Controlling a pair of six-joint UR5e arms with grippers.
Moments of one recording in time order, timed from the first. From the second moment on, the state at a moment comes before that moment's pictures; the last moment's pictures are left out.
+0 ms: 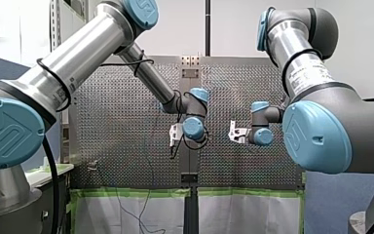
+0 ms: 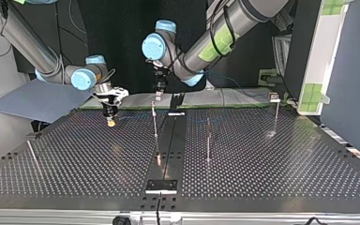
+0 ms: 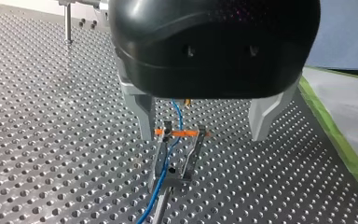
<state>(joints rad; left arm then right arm) -0.74 -2.28 -1.52 -2.71 -2.10 -1.67 1.86 -0.77 1.50 -0.64 1.36 1.66</state>
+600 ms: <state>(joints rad) -0.75 -2.16 -1.64 -2.60 -2.06 -1.77 1.86 -0.77 1.50 -0.65 1.36 1.66</state>
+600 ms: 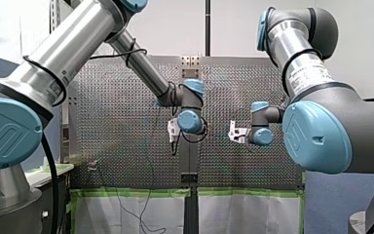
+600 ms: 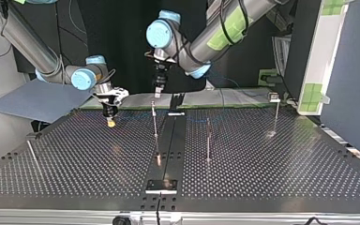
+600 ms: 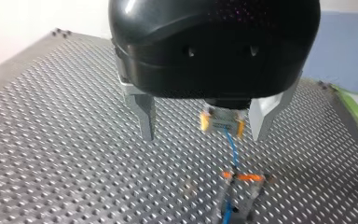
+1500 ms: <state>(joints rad) -0.77 -1.93 -1.88 -2.51 -2.05 -1.81 1.86 -0.77 1.50 -0.64 1.36 1.66</state>
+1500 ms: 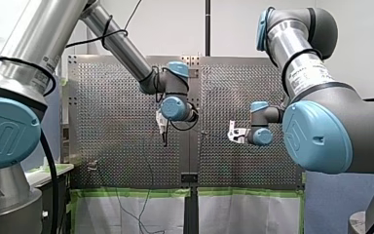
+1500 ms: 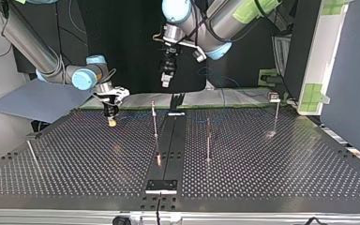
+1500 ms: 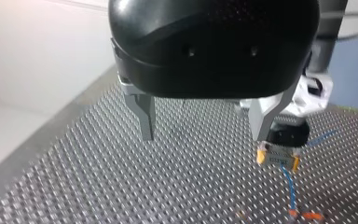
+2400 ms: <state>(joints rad) -0.75 -1.70 -2.11 -2.28 -2.05 -1.82 1.87 -0.77 1.50 -0.64 1.35 1.66</state>
